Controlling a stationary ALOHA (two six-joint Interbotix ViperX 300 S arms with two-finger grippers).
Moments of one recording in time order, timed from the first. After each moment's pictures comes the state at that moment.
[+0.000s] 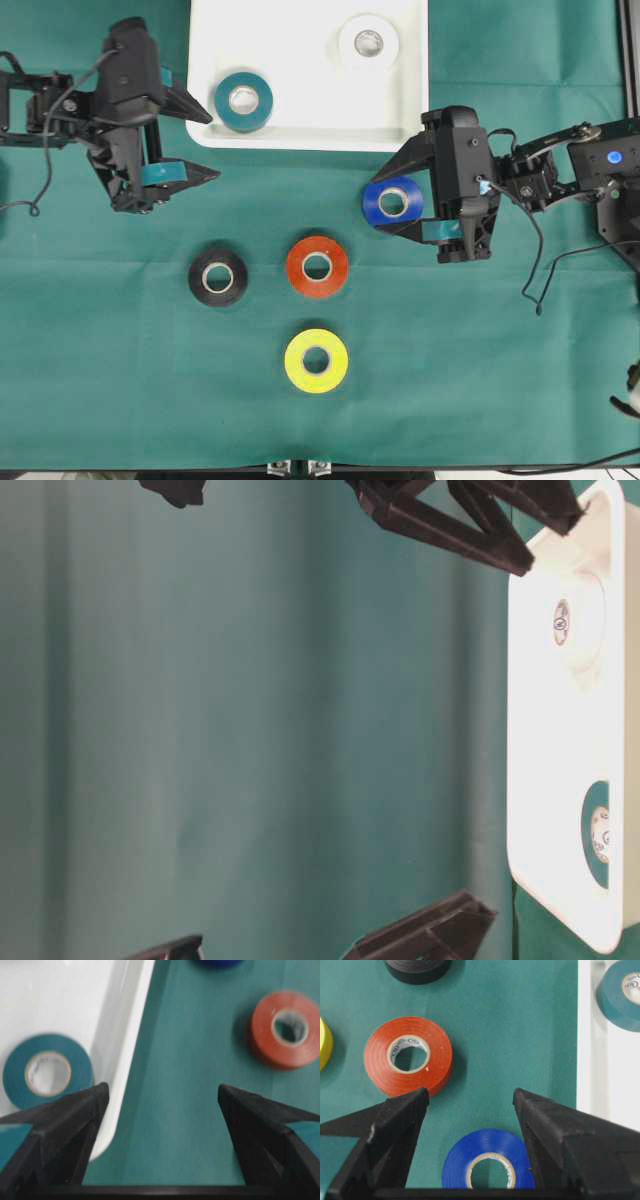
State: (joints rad) left arm 0.09 -0.33 0.90 -0.02 0.04 -0.11; right arm 0.04 -0.26 0.92 -0.64 -0.08 0.75
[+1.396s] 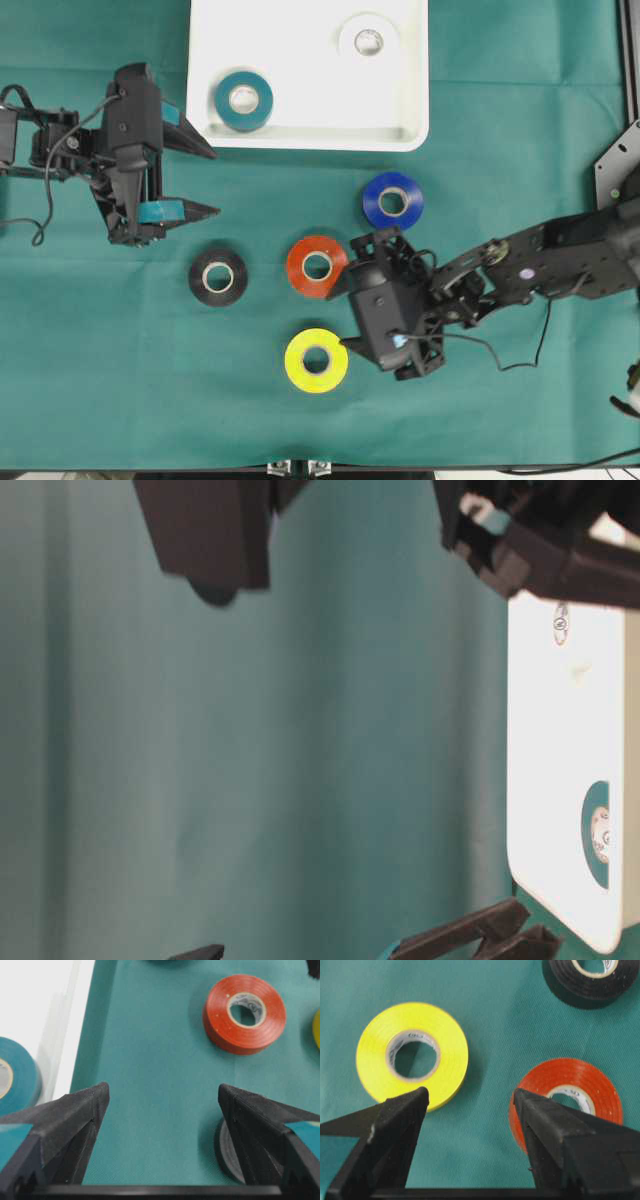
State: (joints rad) left arm -0.01 -0.27 0.93 -0.02 -0.03 -0.11; right arm 0.35 0.09 0.62 -0.60 0.07 0.75
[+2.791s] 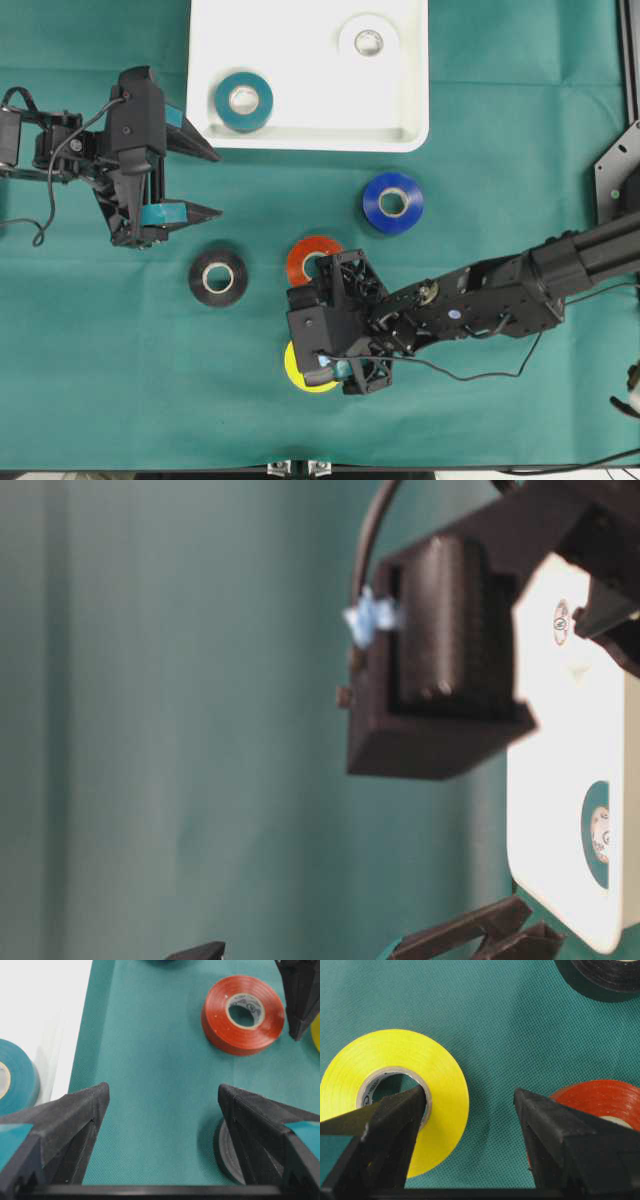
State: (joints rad) left arm -0.01 -0.27 0.92 -0.02 -0.03 -0.11; right arm 0.38 0.31 0.42 -0.58 0.24 0.86
